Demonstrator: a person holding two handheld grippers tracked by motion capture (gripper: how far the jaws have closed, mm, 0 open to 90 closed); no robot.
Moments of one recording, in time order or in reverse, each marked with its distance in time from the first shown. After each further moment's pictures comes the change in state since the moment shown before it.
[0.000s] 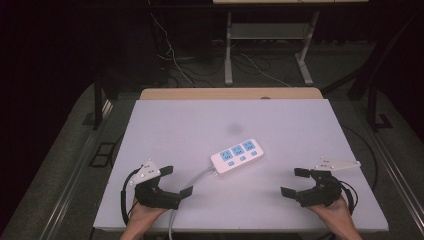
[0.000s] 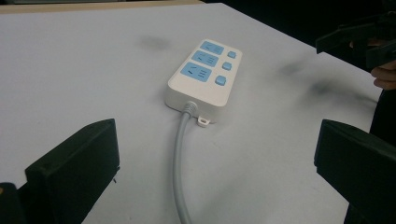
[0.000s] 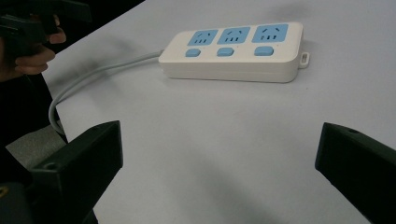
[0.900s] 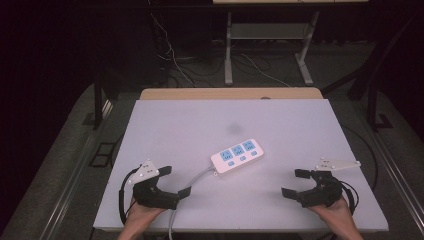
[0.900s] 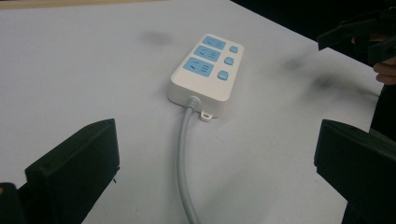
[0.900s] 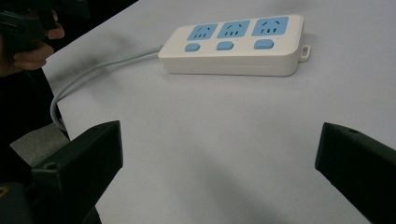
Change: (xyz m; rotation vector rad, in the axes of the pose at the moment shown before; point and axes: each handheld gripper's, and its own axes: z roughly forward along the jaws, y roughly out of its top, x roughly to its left) left arm 0.002 0.001 -0.004 0.022 0.002 0.003; right arm -0.002 -0.002 -0.001 0.015 0.008 0.011
